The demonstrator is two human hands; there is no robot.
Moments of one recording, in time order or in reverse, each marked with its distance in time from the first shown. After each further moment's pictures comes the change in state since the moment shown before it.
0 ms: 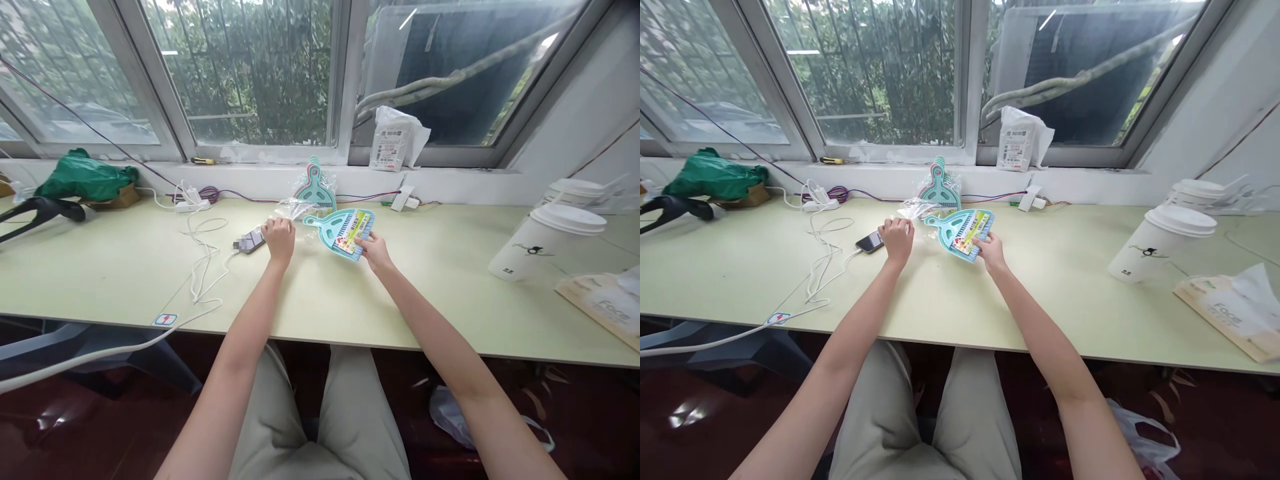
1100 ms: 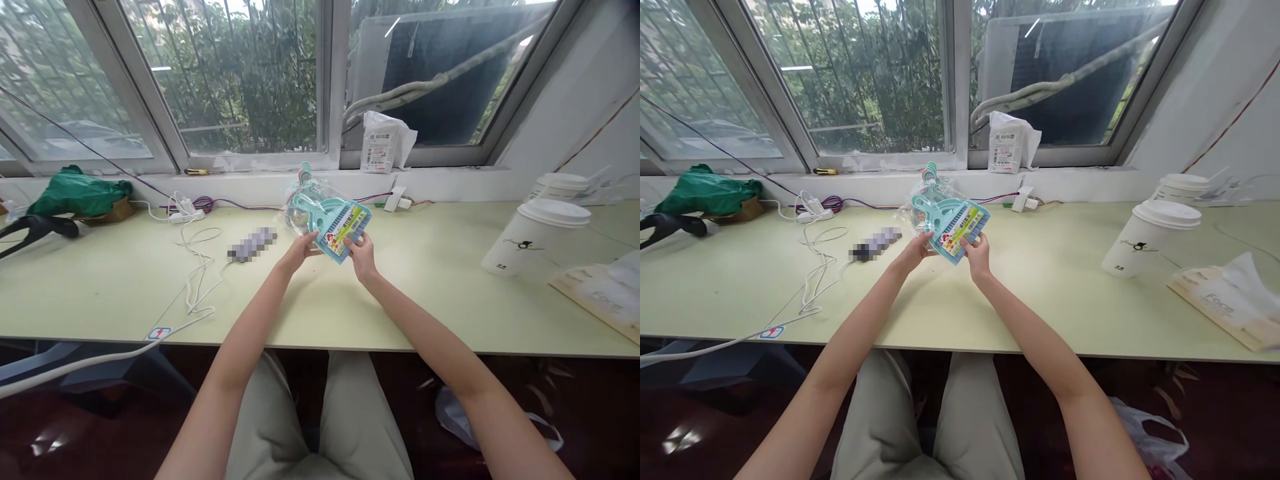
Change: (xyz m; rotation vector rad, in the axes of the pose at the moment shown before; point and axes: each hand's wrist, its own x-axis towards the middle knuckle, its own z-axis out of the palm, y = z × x) left_hand -0.009 0.040 0.023 -1.331 -0.732 -0.359; right_hand -0.018 0.006 0.022 0.200 -0.026 -0.174
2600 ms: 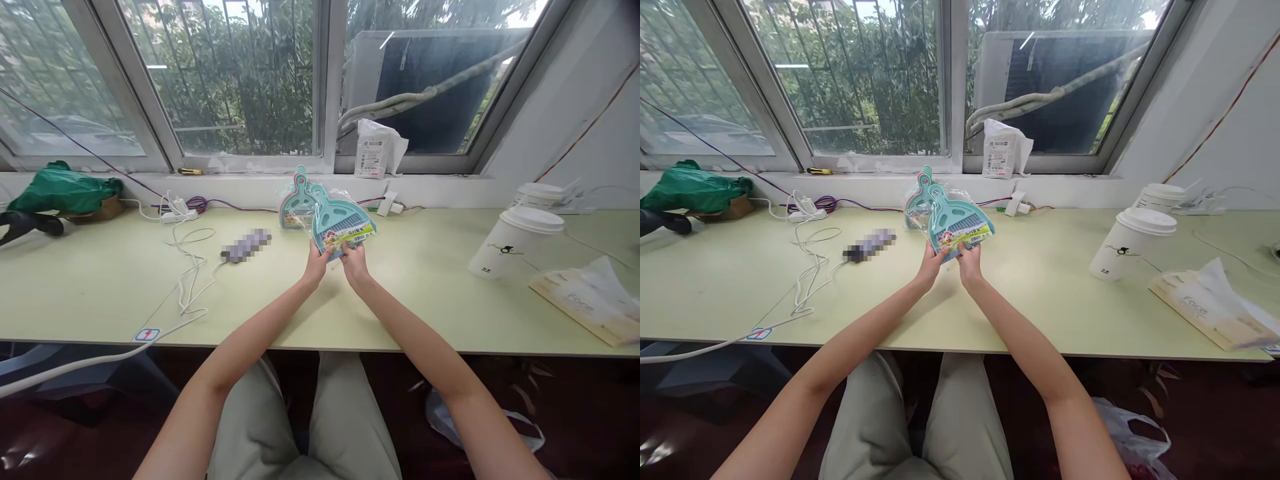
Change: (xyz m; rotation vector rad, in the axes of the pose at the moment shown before) left_hand -0.015 -0.033 0.070 -0.054 0.254 0.204; right_hand -0.005 0.002 0.007 0.099 0.052 0.026
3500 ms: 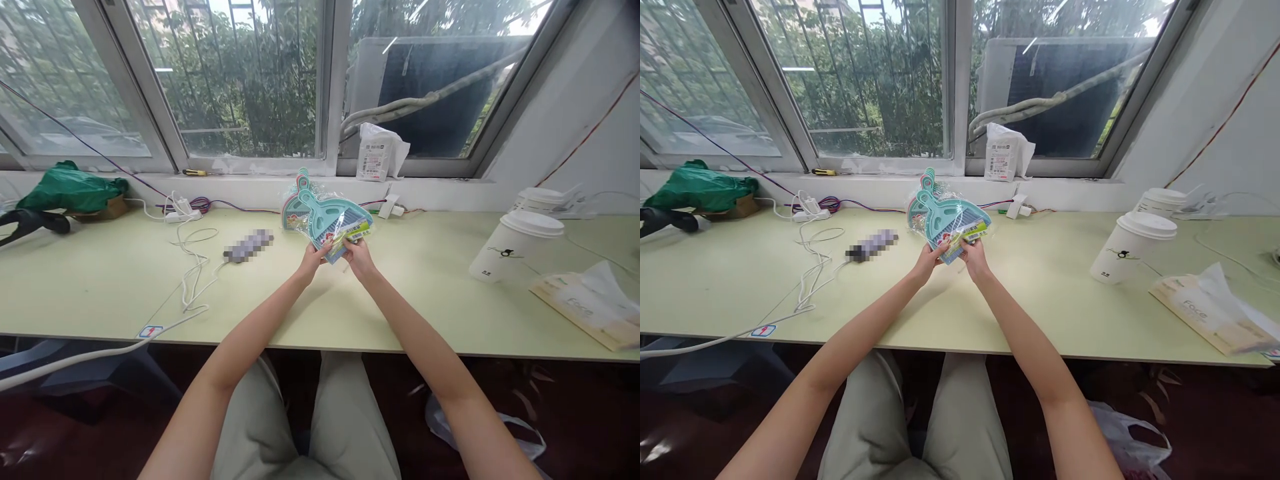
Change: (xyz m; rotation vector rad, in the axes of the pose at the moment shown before) left_hand 0.010 0.011 -0.014 0.091 -0.065 -0.118; right_hand 0.015 -0.019 -0.007 -0.079 -0.150 0.081
